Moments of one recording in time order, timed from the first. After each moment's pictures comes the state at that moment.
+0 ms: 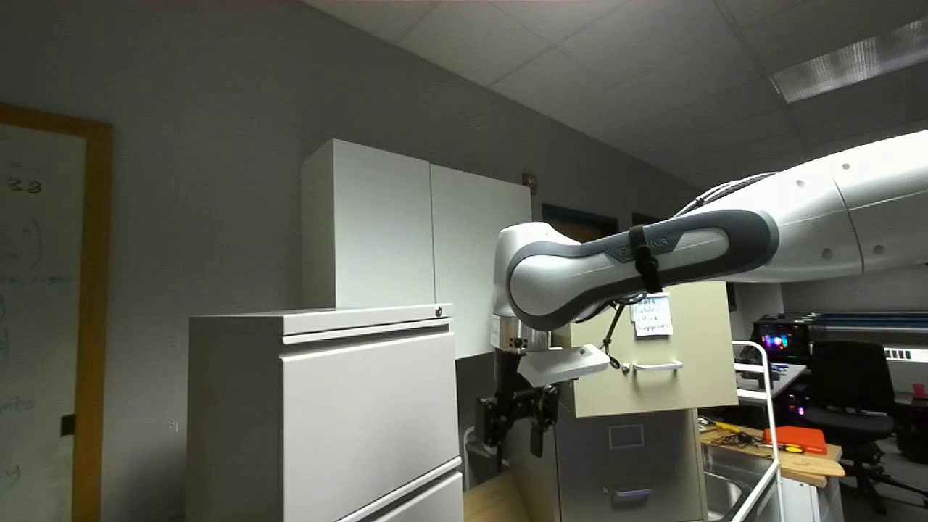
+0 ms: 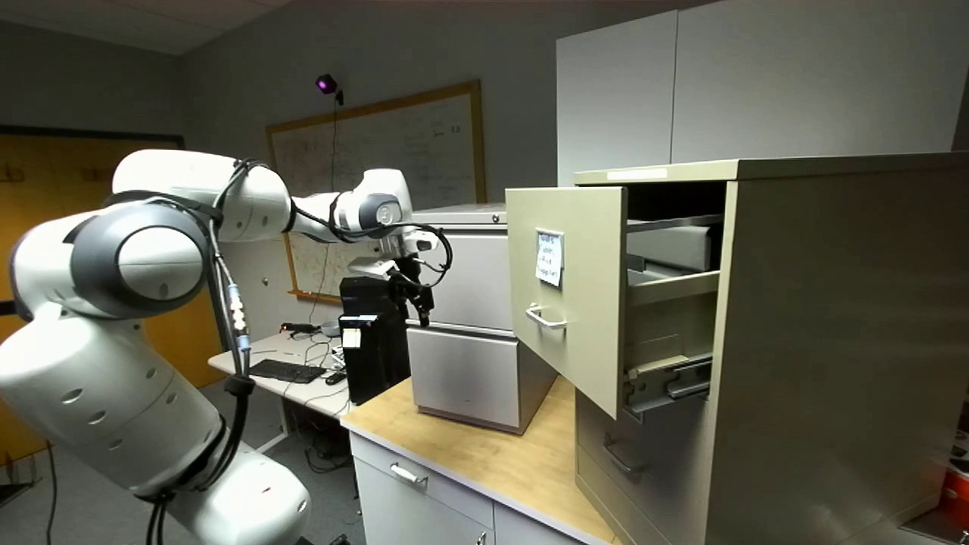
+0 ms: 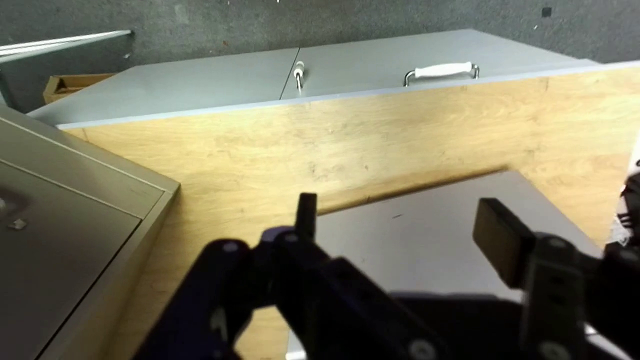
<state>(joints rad) 0.03 -0.42 0.14 -2.15 0.01 1.87 0.32</state>
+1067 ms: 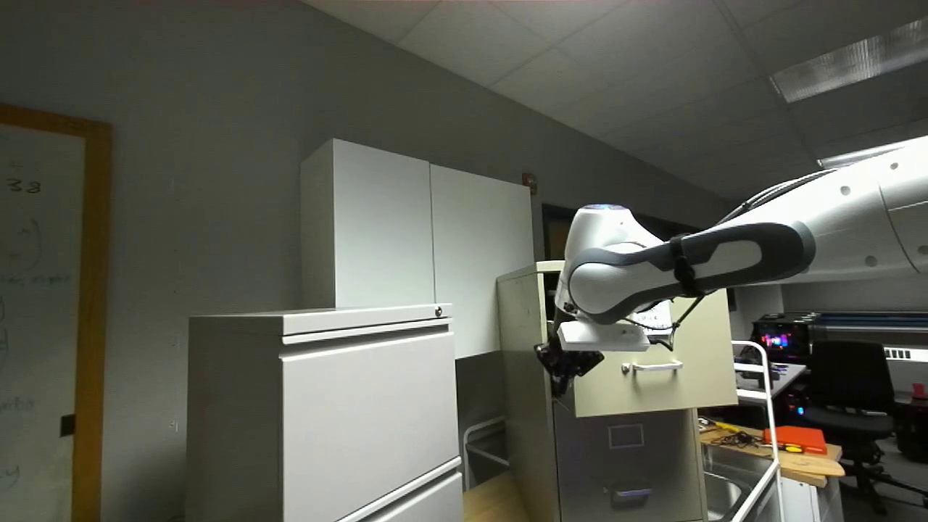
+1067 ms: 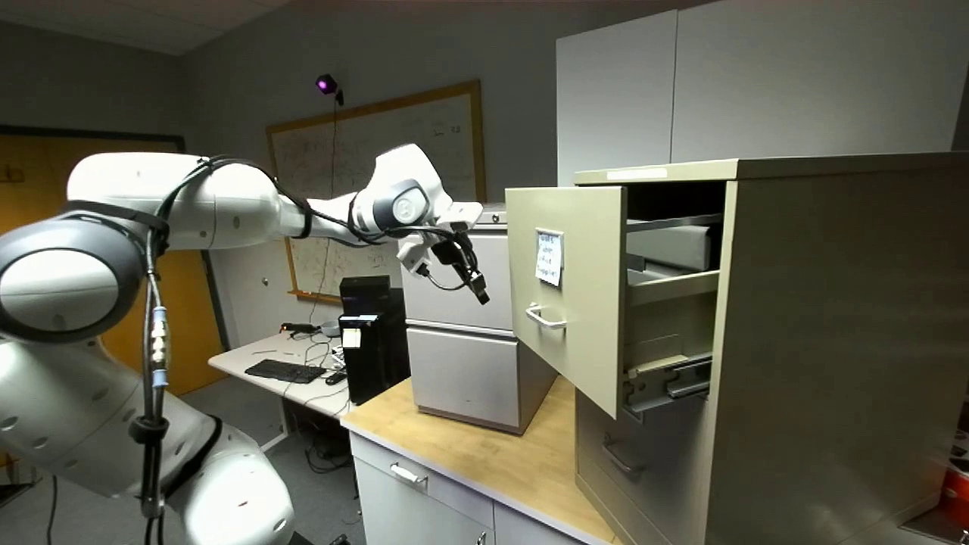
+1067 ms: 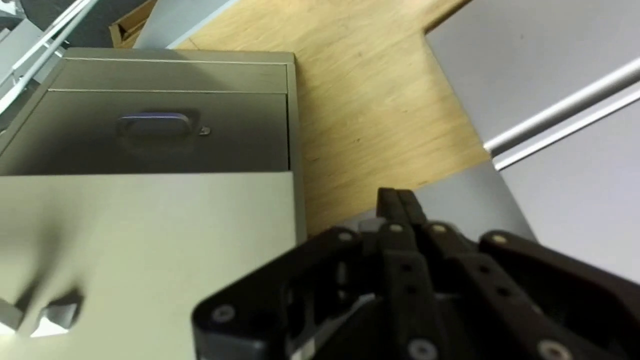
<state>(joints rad) -0.21 -0.55 0.07 -2.24 -0.13 2.18 0.53</state>
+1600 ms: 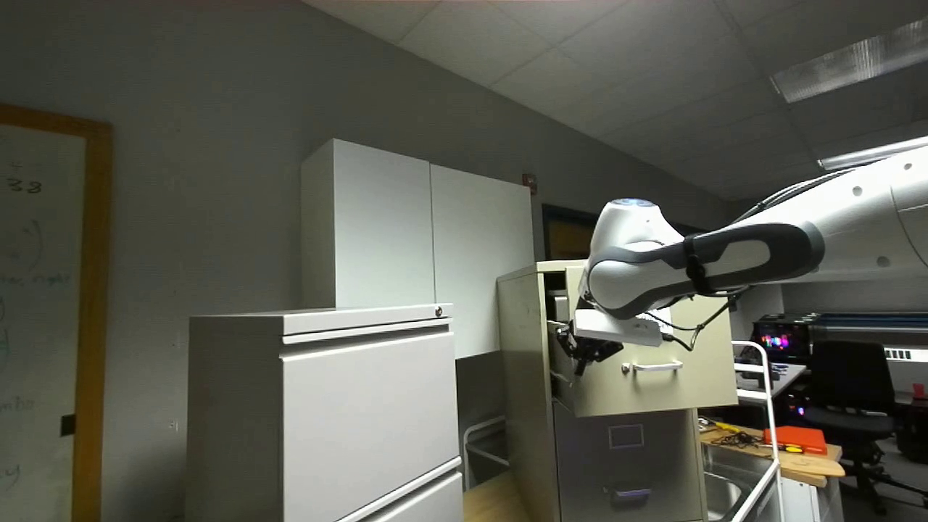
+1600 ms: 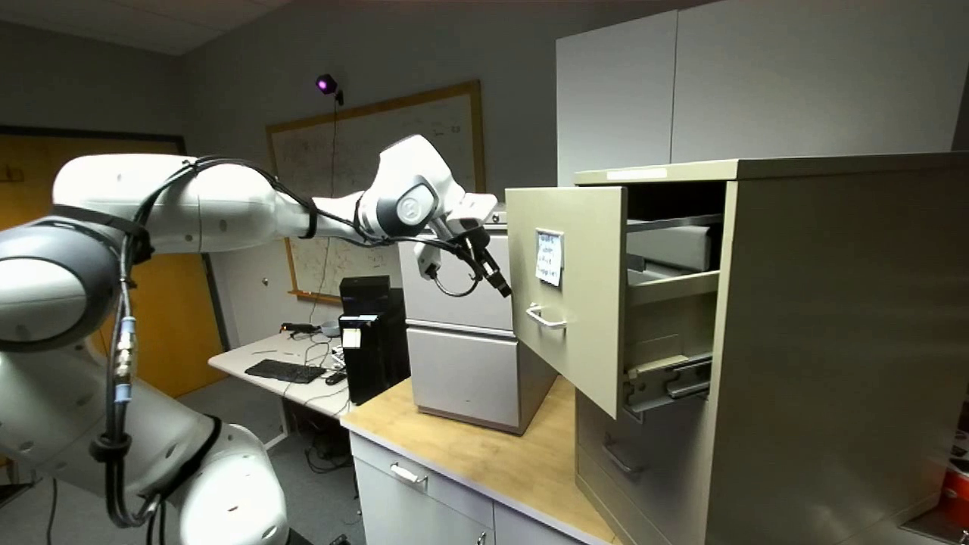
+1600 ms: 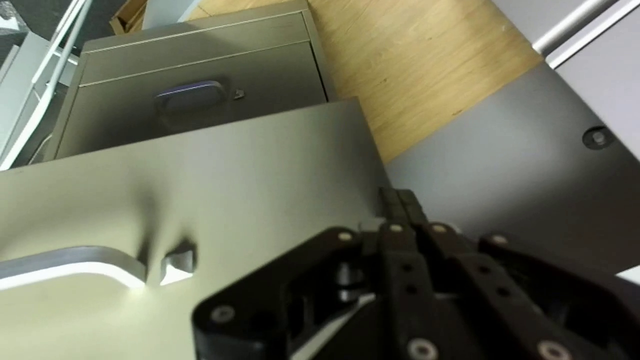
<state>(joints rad) -0.30 -0.58 0.04 -2.26 -0.13 2.27 0.62</state>
